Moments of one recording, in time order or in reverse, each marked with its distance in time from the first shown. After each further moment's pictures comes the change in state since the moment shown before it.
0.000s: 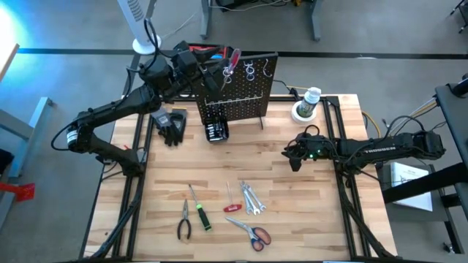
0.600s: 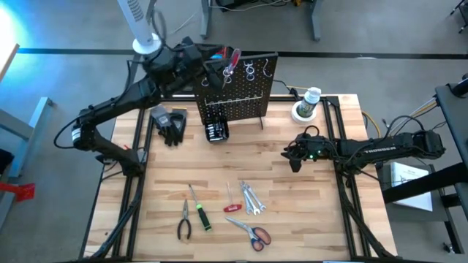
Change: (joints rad) left arm -0.007 0.079 0.190 -0.248 -0.008 -0.004; right arm 0.013 0.000 0.000 0.015 0.000 -0.010
